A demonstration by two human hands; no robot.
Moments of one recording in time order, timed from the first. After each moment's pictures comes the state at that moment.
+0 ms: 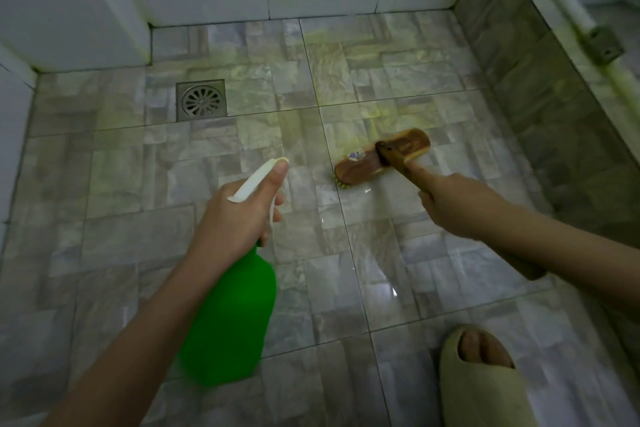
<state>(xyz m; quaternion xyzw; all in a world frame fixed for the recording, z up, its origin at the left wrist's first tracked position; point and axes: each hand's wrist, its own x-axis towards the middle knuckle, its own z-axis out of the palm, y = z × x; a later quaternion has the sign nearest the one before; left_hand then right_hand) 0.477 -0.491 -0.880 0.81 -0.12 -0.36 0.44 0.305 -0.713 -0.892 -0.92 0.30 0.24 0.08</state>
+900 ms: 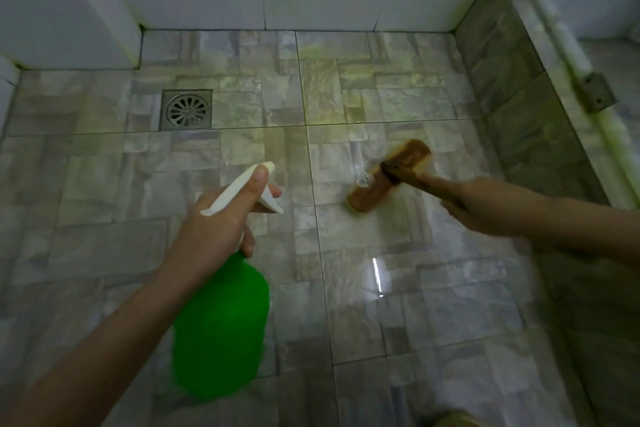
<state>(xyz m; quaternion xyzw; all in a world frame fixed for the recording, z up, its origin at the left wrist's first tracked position) 0.475 -0.523 -0.858 0.76 -0.11 -0.38 0.51 0.292 -0.818 -0.871 -0.92 0.19 0.34 0.05</state>
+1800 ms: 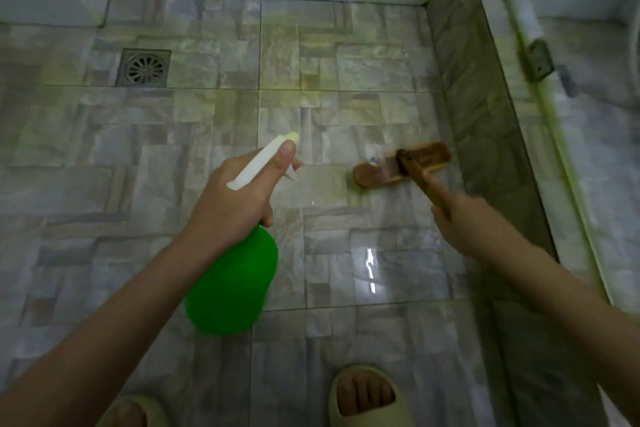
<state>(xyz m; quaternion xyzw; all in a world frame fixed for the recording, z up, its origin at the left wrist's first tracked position) 0.362 -0.595 -0.862 0.79 -0.16 -0.33 0.49 0.169 -0.830 -0.891 -0.90 0.34 0.22 0.16</state>
